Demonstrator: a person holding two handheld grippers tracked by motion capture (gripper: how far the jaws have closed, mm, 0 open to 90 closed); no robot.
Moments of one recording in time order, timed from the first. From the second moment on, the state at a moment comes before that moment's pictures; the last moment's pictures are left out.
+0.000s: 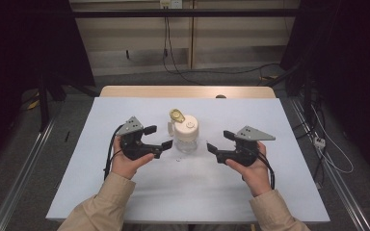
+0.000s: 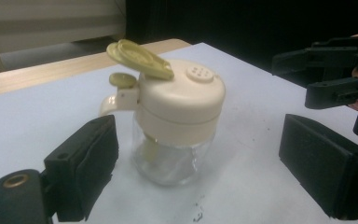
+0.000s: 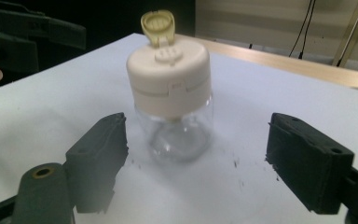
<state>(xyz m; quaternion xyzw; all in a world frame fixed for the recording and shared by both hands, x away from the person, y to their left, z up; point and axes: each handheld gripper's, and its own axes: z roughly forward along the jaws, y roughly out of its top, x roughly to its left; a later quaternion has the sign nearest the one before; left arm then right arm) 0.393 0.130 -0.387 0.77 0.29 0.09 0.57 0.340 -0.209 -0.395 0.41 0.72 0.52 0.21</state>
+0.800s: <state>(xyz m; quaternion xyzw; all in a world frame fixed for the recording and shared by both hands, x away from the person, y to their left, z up) 0.374 0.181 -0.408 0.77 0.29 0.12 0.56 0.306 -0.244 -0.430 0.41 0.72 0.51 0.23</state>
